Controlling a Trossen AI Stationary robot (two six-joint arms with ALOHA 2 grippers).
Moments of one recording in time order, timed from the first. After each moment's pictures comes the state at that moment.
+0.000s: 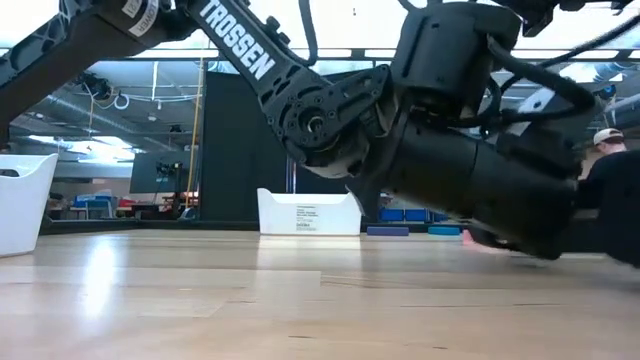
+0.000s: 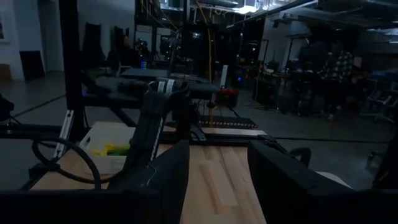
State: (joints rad) left arm -0.26 2.65 1.85 0.53 -0.26 -0.09; right arm 0.52 0.72 0.39 0.41 0.66 -0.13
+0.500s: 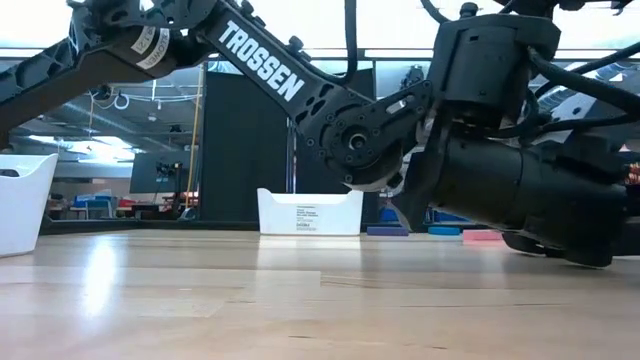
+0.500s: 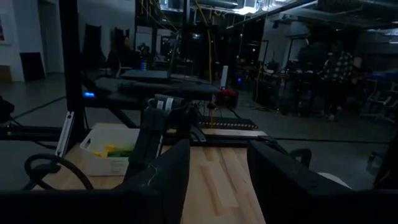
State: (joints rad) left arm -0.25 2.80 2.08 0.49 -0.23 -0.09; right arm 0.52 0.72 0.39 0.42 0.66 -0.13
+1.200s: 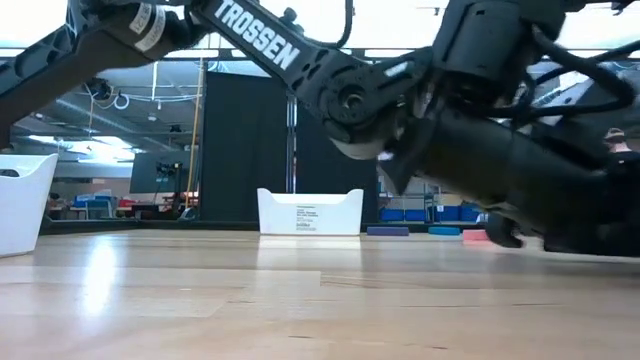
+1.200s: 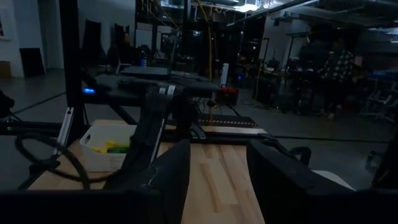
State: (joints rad) left arm -0.24 2.71 2.05 0.33 -0.25 -0.16; right arm 0.53 0.72 0.39 0.40 0.66 -0.13
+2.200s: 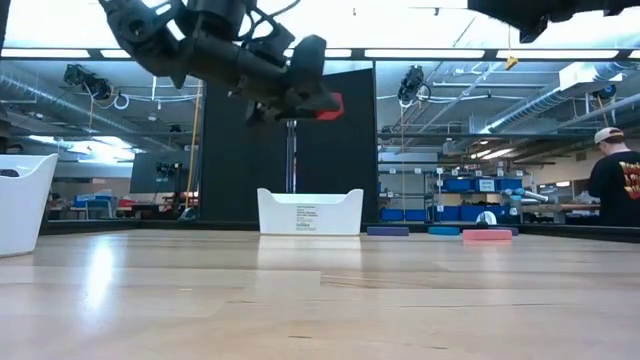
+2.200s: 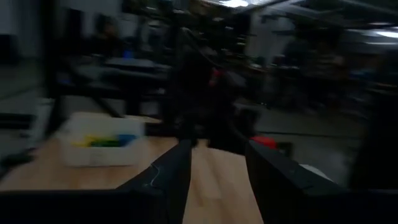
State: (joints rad) left arm 0.04 1.60 0.76 0.70 -0.52 -0.20; right arm 0.49 0.76 0.39 0.43 0.72 -0.16
